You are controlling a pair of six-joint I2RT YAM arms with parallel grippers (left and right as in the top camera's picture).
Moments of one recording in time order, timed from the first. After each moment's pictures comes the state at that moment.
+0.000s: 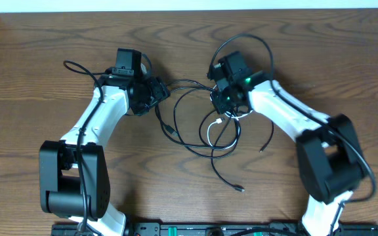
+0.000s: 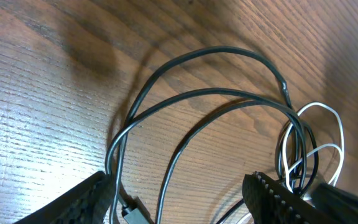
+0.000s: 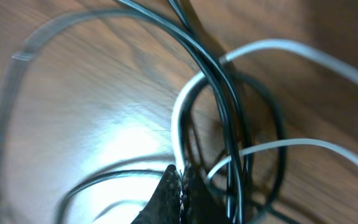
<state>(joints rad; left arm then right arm) -0.12 1.77 1.20 -0.62 0.31 -0.64 0.48 1.97 1.37 -0.57 -0.18 0.01</state>
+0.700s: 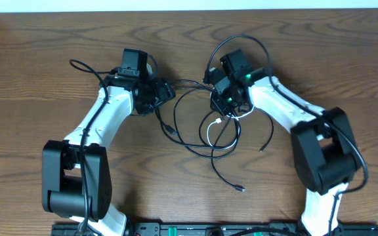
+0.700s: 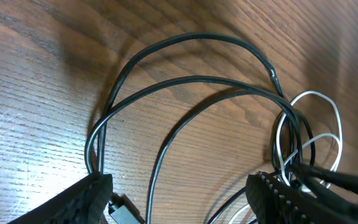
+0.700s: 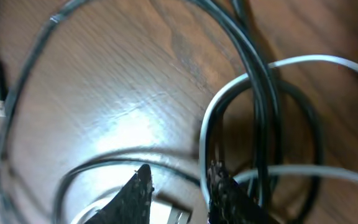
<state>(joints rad) -0.16 1.77 1.20 -0.61 0.31 -0.64 0.45 2.04 1.41 -0.60 -0.30 -0.20</state>
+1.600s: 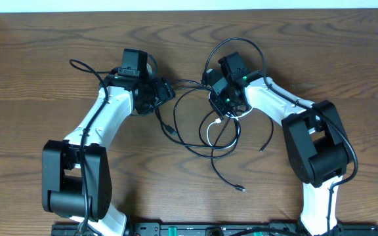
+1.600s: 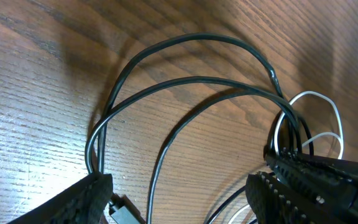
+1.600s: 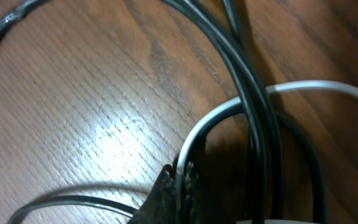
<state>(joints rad) -0.16 1.77 1.20 -0.61 0.31 -0.64 0.45 2.11 1.41 -0.51 -0.30 -0.23</state>
